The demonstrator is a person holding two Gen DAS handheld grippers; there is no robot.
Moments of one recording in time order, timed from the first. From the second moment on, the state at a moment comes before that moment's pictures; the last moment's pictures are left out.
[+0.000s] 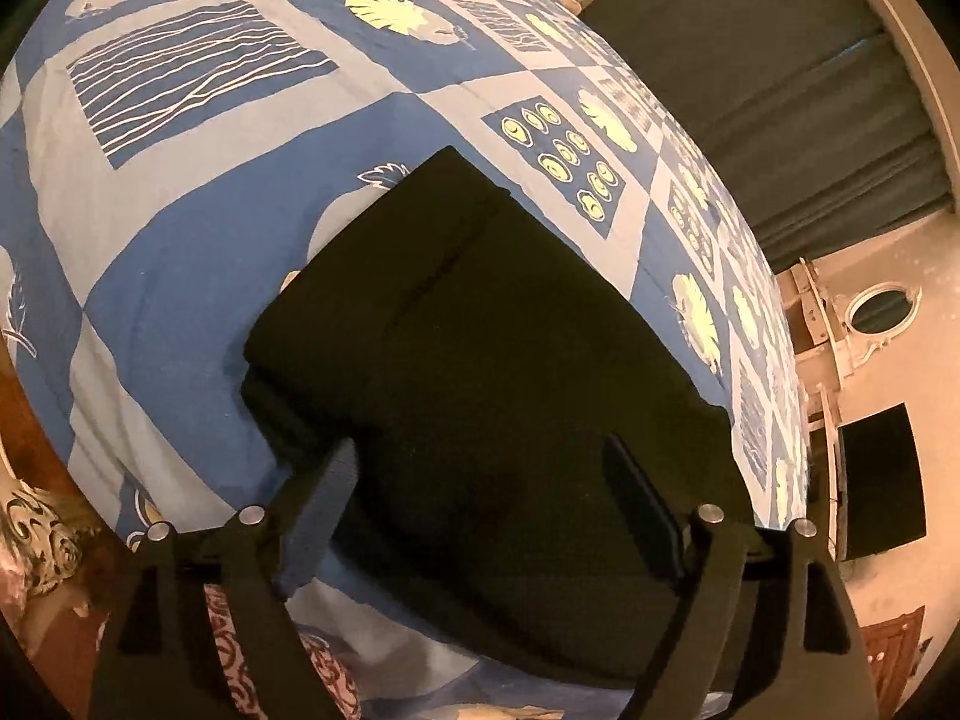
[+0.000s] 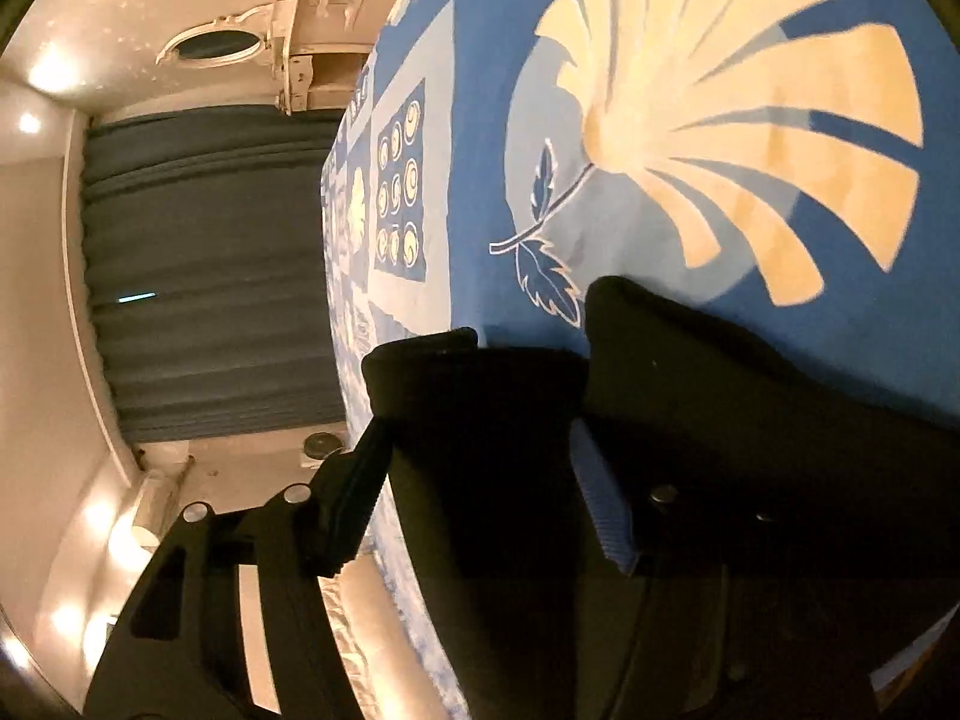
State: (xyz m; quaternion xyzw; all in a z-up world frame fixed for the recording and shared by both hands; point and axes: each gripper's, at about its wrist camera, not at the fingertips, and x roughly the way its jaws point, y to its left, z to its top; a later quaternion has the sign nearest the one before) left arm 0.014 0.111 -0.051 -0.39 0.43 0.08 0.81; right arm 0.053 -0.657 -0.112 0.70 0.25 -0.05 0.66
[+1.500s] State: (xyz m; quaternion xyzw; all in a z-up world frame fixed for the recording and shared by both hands) left arm 0.014 0.097 -0.051 -0.35 0.44 0.09 0.83; right arm -0.046 -0.640 -0.113 0.64 0.27 -0.10 0.71
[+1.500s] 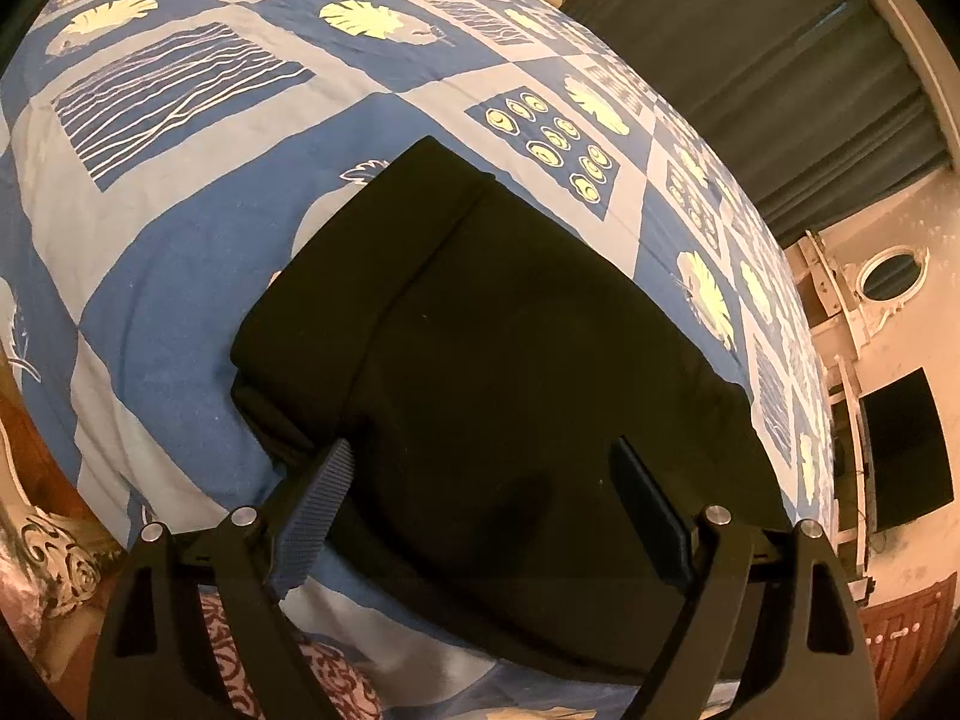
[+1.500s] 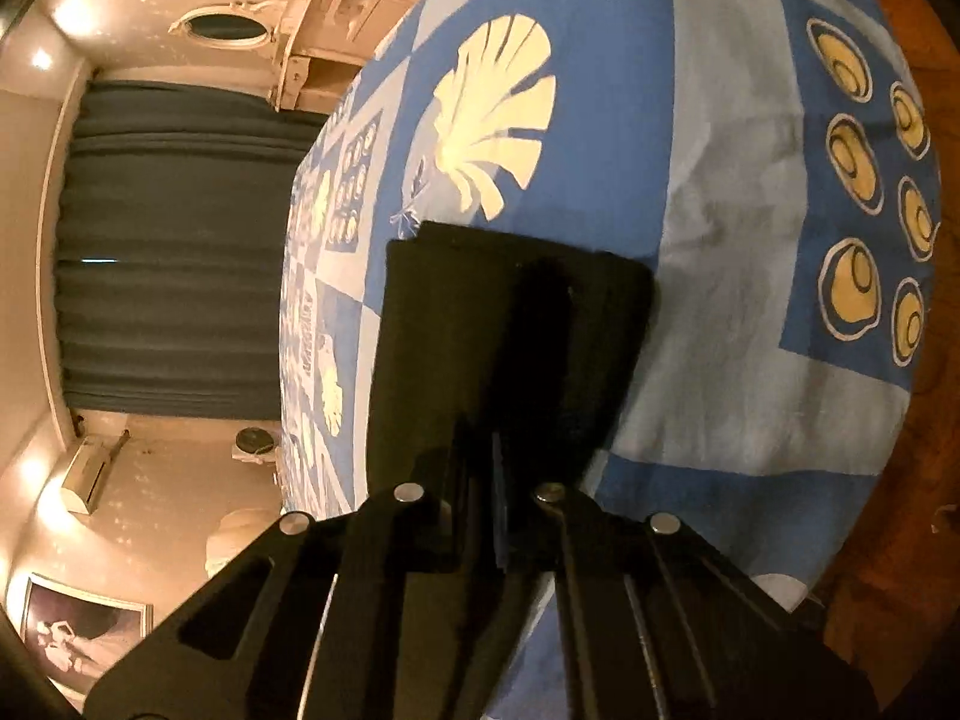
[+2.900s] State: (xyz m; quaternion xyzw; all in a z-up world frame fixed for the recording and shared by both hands) left arm 0.020 0.147 -0.057 -0.33 0.44 0.06 0.83; right arm -0.050 -0.674 -0.134 0.67 0.24 -0.11 0.69
